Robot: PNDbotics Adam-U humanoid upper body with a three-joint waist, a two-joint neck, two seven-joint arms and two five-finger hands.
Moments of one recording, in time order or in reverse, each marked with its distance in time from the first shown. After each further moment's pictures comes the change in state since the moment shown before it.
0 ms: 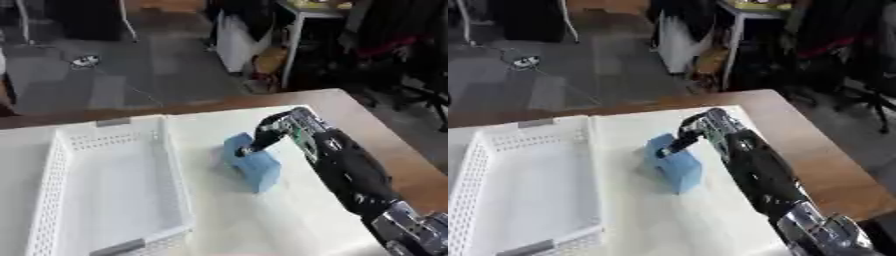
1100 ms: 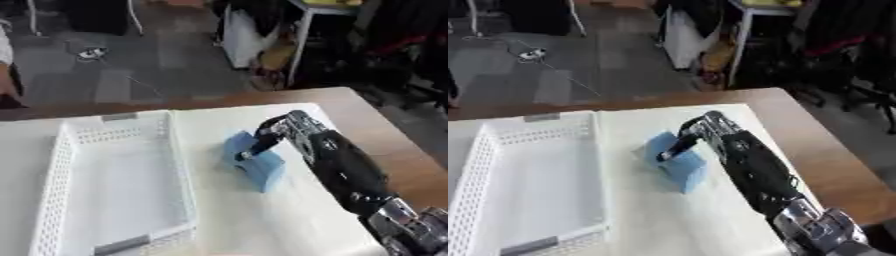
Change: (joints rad) left arm -0.036 -0.019 0.000 0.000 0.012 -0.002 -0.001; right arm -0.027 -0.001 0.012 0.067 0.026 -0.019 -0.023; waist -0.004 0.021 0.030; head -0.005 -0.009
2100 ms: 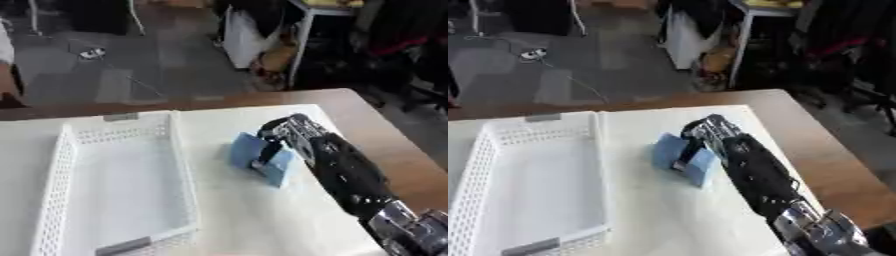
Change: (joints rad) left arm -0.004 0.000 0.000 0.000 0.001 0.000 0.000; right arm 0.011 0.001 -0.006 0.011 0.023 -0.007 -0.101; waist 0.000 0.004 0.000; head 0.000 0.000
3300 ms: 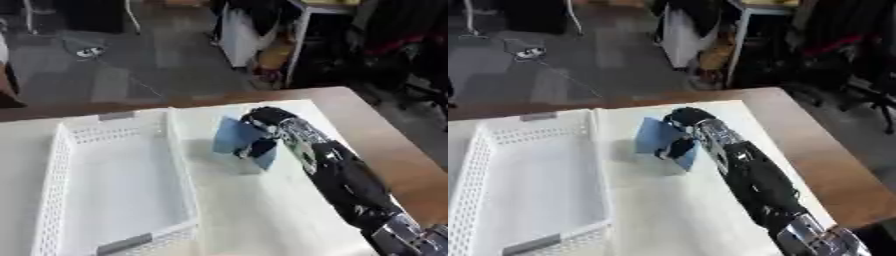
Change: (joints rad) left arm 0.000 0.000 0.005 0.000 0.000 -0.002 0.002; right arm 0.061 0.020 0.000 -0.271 -0.135 -0.044 -0.336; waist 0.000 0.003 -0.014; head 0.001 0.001
